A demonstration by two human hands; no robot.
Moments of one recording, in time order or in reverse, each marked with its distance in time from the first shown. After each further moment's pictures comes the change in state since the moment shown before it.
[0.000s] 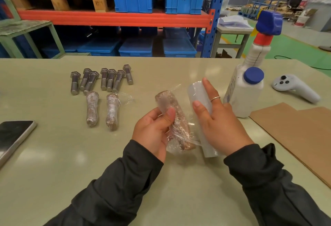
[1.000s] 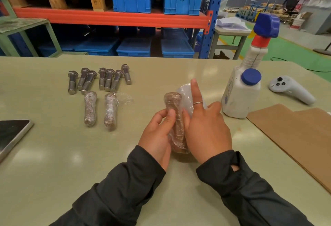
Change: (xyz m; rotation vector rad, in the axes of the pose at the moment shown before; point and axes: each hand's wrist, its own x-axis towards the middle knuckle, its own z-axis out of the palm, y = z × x) left_hand 0.001 -0.018 -0.002 0.029 -0.052 -0.032; right_hand -0.009 -0.017 0.029 -0.467 0.193 -0.033
